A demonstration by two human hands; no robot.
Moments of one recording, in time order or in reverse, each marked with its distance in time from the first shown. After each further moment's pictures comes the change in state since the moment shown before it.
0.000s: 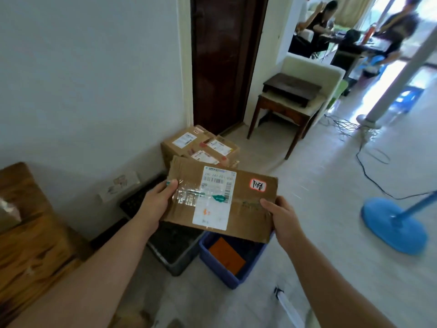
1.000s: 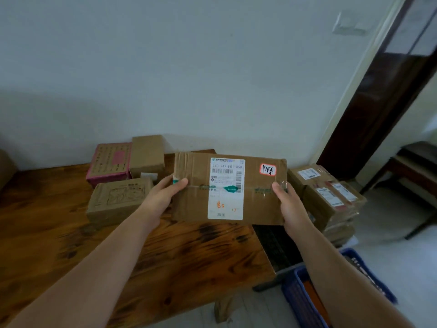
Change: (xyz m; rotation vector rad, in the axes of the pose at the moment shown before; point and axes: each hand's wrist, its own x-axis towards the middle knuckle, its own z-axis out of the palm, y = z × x) left_hand -0.225 0.017 -0.390 -0.139 0.393 0.054; right_hand -0.218 0.026 0.319 -0.133 -0.587 -0.182
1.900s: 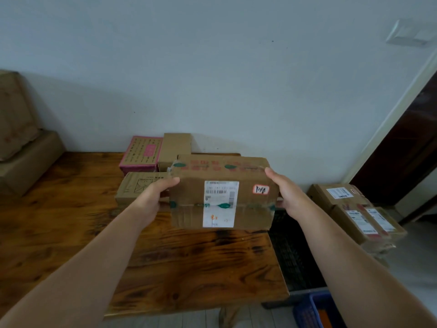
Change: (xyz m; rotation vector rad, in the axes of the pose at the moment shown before) left_hand -0.015 -0.004 -0.044 -0.097 0.131 0.053; right_hand 0.052 -0.028 0.050 -0.318 -0.278 0.110
